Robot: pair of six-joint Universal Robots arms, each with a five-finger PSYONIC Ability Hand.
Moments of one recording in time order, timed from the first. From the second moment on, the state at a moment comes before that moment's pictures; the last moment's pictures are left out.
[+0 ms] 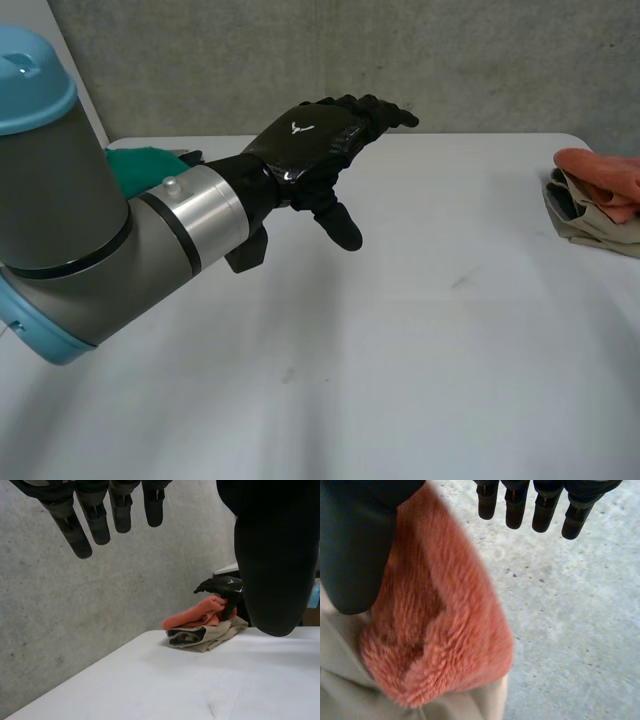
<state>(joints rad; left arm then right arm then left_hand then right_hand) 4.12 -1.88 -1.23 3.10 -1.11 3.10 1.15 -0.61 1.09 -0.72 0.95 2.97 0.19 0.21 0.22 0.21 0.05 0.22 0.21 0.21 0.21 0.04</state>
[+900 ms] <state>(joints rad) 4.66 -2.22 -1.04 3.30 -1.44 3.46 1.78 -1.20 1.72 -0.80 1.17 2.54 0.19 0.21 0.21 0.21 0.05 0.22 0.21 0.21 0.21 0.04</state>
